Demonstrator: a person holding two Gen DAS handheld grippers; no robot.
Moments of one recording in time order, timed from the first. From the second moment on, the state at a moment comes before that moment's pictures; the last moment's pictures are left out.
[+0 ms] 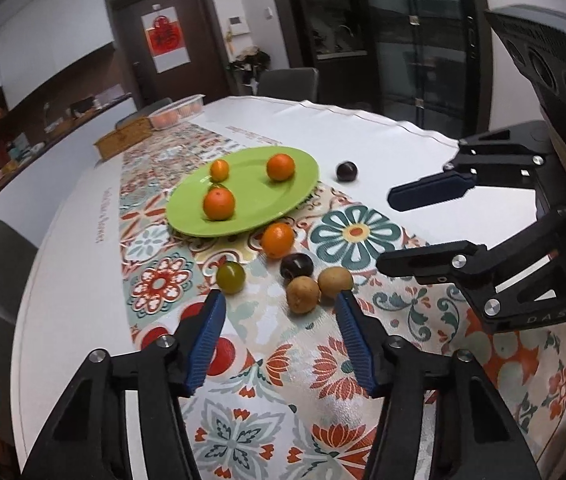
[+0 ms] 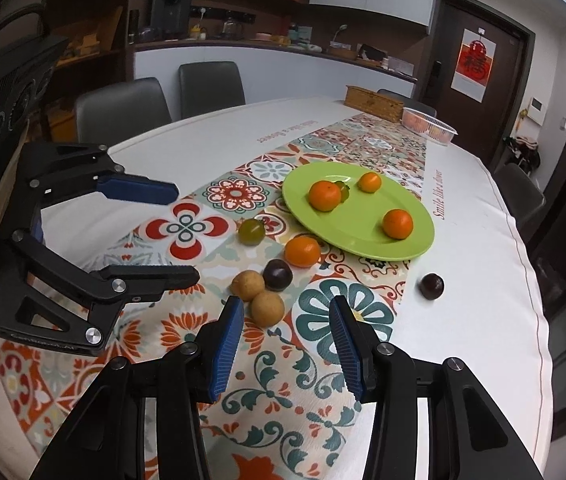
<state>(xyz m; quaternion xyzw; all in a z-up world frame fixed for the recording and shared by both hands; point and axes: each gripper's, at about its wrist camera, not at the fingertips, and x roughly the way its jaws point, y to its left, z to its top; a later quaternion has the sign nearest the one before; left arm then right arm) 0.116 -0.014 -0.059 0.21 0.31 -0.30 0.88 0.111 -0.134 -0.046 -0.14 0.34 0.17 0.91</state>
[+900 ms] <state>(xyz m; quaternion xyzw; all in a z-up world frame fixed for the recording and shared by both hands) 0.159 -0.026 -0.103 0.23 0.35 -0.37 0.83 0.149 -0.120 -0.091 -0.14 0.40 0.22 0.88</state>
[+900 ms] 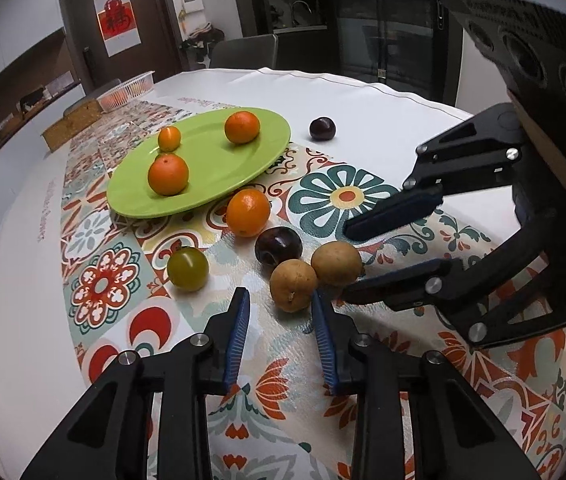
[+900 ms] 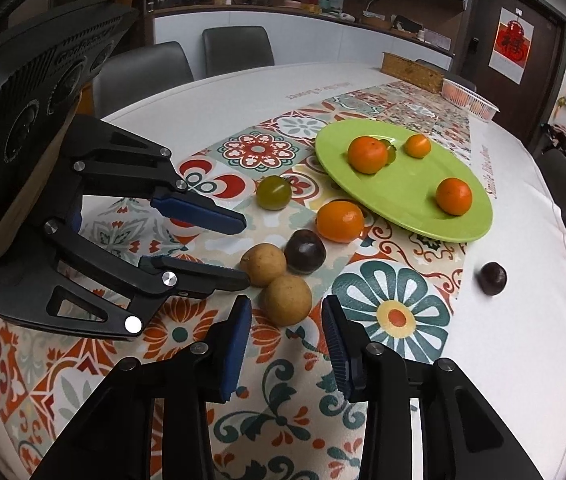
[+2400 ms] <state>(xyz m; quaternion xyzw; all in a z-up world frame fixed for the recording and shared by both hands) 0.155 -0.017 -0.096 0.14 0.39 -0.32 0.86 0.159 -0.132 -0.095 -0.07 0.42 0.21 0.88</state>
